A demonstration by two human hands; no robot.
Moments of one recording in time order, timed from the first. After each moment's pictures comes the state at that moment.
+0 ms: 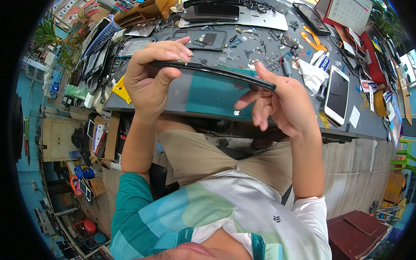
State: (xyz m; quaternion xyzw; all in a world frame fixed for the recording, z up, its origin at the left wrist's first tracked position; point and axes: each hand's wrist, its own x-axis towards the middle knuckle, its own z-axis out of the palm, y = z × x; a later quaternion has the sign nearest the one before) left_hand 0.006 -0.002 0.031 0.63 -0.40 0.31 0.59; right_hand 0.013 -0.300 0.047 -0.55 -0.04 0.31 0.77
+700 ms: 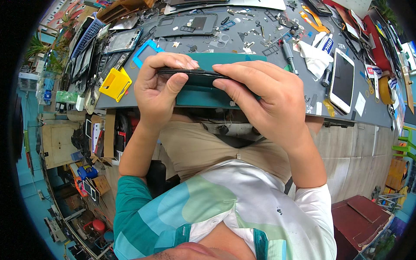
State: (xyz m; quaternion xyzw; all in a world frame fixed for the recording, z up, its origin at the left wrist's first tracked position) left_hand -0.022 -0.022 -0.021 0.63 -0.26 0.19 0.71; right_hand -0.008 -0.268 0.036 -0.79 -0.37 -0.20 0.45
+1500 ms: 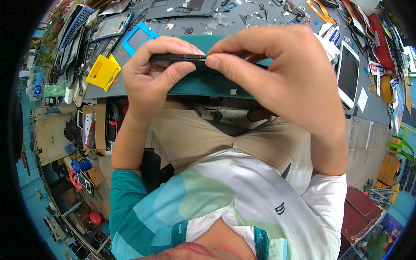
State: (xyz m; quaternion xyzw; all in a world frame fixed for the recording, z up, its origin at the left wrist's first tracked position) left_hand -0.025 -0.019 -0.011 0.66 -0.25 0.14 0.70; right_hand 0.007 -0.269 0.083 -0.84 -0.34 0.01 0.43
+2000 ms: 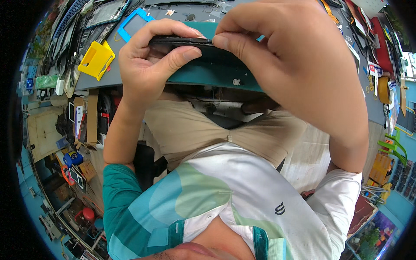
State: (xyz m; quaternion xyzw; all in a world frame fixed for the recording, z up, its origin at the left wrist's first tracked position) left_hand -0.027 -0.020 -0.010 0.65 -0.23 0.12 0.72; right_hand 0.011 -0.258 0.109 -0.86 -0.44 -0.02 0.26
